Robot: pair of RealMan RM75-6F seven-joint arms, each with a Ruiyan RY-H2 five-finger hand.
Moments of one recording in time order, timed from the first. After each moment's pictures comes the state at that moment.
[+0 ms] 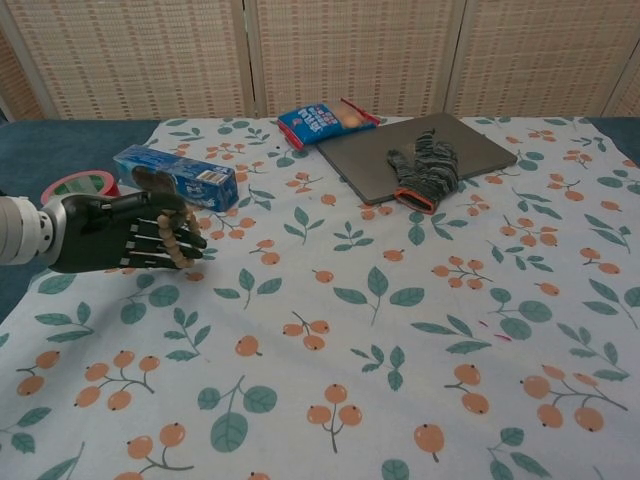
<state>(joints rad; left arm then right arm) -0.58 -1.41 -0.47 -1.50 0.84 0.24 -0.70 0.11 -1.01 -0.04 -1.81 -1.58 1.35 -0.03</state>
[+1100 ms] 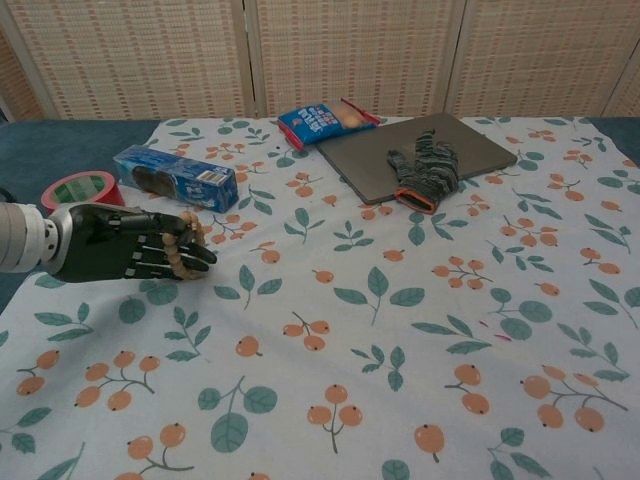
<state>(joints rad) -0.59 -1.40 -0.48 -1.50 0.86 0.15 -0.68 0.10 -0.99 -0.05 -1.81 -1.60 1.37 -0.01</state>
